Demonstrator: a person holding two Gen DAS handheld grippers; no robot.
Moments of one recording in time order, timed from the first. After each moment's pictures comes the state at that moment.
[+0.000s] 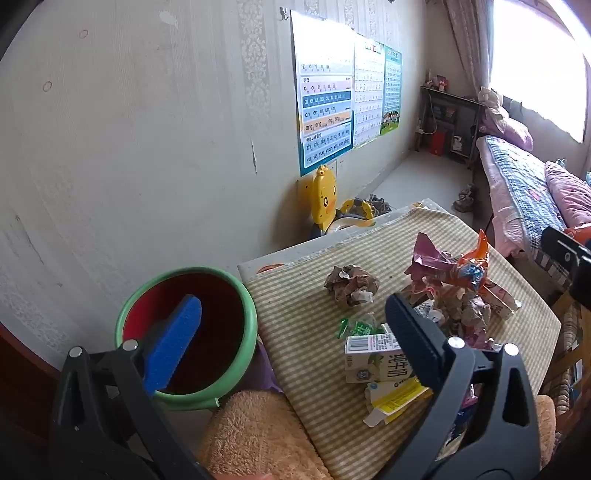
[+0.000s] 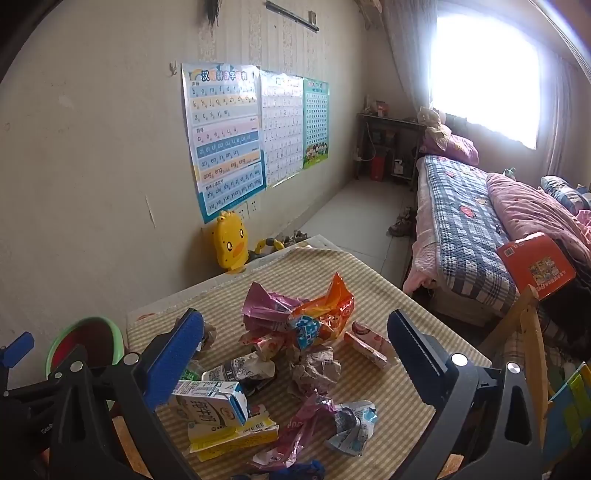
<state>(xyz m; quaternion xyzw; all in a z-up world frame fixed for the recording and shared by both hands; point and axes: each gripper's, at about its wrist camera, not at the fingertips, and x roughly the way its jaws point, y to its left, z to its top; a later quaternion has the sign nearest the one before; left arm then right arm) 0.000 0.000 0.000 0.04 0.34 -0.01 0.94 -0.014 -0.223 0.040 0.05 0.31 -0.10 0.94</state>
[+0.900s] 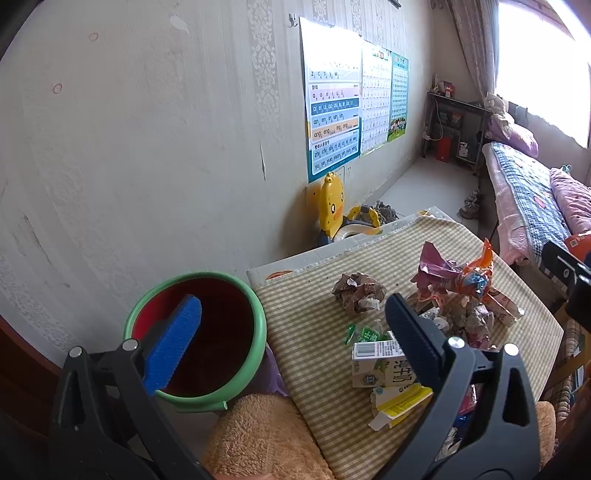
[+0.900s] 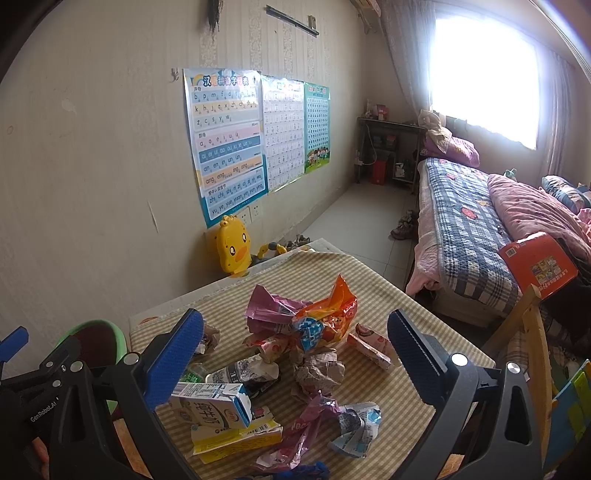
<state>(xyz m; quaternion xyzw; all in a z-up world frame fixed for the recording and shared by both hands) -0.001 0.007 0.008 0.04 0.33 0.00 0.94 -0.016 -0.216 0.039 0.05 0.30 -0.10 0.95</state>
